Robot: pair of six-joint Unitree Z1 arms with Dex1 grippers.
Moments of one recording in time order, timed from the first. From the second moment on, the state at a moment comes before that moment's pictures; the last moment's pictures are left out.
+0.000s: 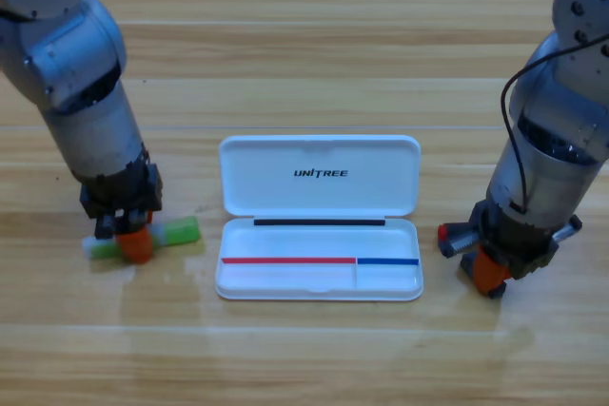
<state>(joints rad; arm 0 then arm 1) -0.58 2.02 -1.22 0.67 0.06 0.82 0.82 2.03 -1.27 0.70 -0.06 0.28</state>
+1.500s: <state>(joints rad) -0.65 1.82 -1.51 1.10 0.10 0.74 0.89 2.16 -1.69 1.00 0.09 -0.67</state>
